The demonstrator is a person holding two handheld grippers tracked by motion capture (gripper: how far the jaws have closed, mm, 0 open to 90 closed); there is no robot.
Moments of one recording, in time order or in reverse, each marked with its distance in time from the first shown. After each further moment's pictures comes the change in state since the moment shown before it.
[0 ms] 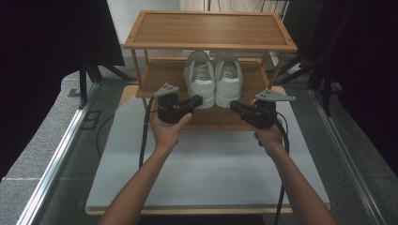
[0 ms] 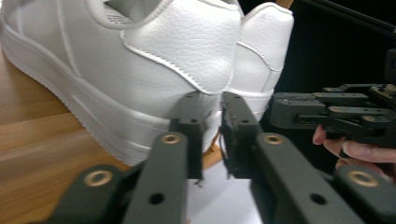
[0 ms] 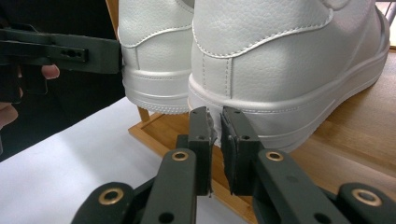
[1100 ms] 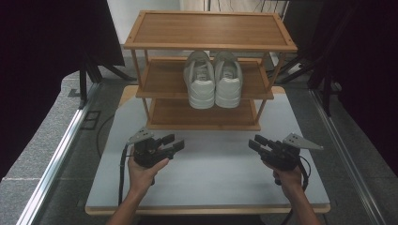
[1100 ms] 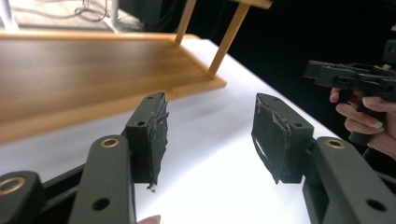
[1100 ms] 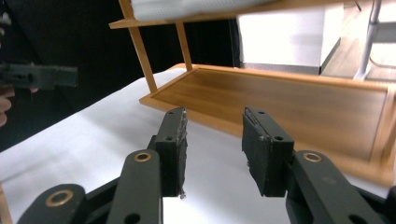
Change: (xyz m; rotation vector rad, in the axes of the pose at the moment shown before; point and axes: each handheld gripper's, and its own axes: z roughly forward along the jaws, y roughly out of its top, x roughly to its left) left arm 0.023 -0.113 -0.080 0.084 -0.015 -0.044; right arm -0.003 -0.115 -0.076 -0.079 0.002 0.132
